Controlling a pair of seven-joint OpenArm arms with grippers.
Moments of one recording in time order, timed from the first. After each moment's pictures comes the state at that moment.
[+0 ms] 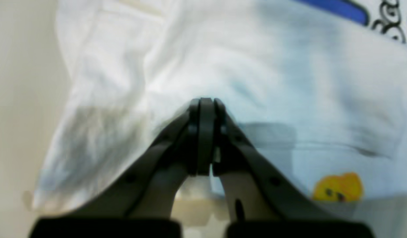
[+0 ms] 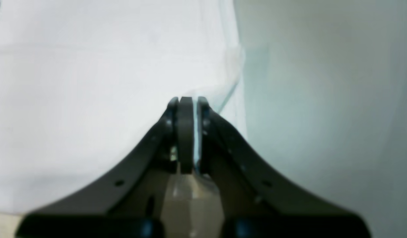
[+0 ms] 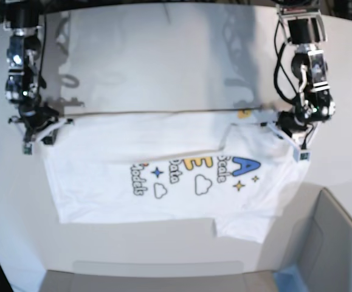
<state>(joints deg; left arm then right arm) -4.8 -14.5 -13.0 83.7 -16.9 -8.2 58.2 -1.3 23.8 6.0 84.1 21.5 5.1 -34.3</state>
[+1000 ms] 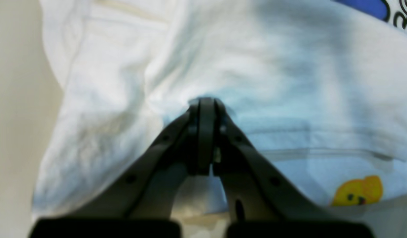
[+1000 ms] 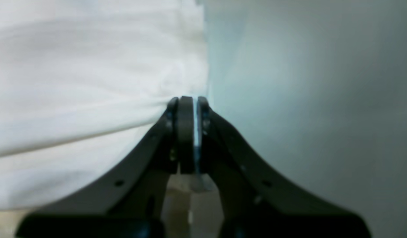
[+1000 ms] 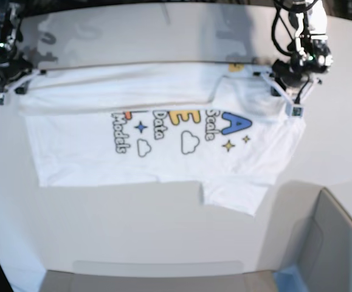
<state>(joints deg) 20.7 -14.9 -13.1 103.0 -18.4 -8.6 59.5 -25.5 25.7 23.3 96.6 22.7 6.3 -37.9</state>
